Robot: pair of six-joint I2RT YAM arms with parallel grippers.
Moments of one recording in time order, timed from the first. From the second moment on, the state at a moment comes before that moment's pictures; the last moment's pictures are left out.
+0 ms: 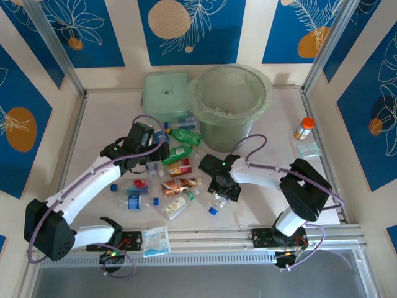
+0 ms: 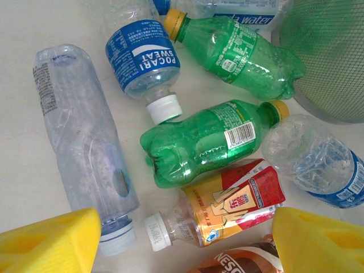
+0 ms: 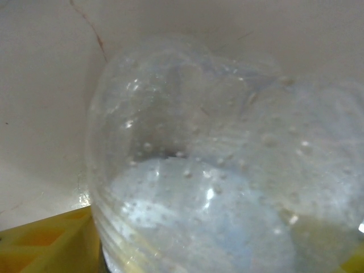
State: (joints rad) left arm -0.53 1.21 0.97 -0.65 -0.08 -0.55; right arm 0.90 1.60 0.93 -0.88 0.05 1.27
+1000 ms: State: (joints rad) left arm -0.53 1.24 0.97 -0.65 -0.08 -0.55; right arm 1.08 1.24 1.19 -0.95 0.17 1.07
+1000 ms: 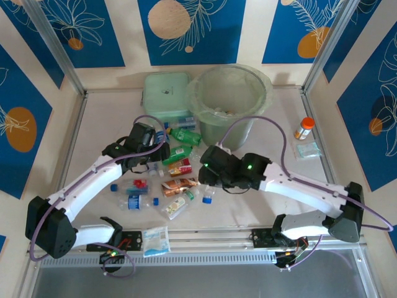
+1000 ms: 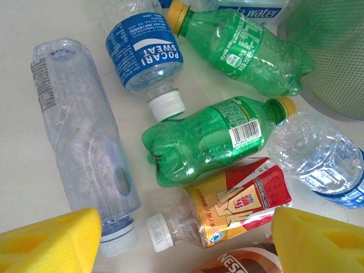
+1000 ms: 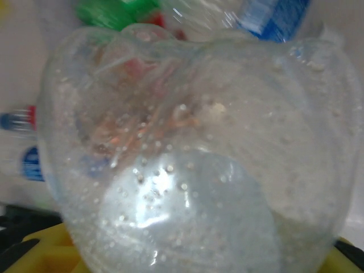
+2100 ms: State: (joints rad) left arm -0.53 1.20 0.97 -0.65 -0.10 -0.54; right arm 0.35 1.54 1.81 -0.77 -0.04 0.58
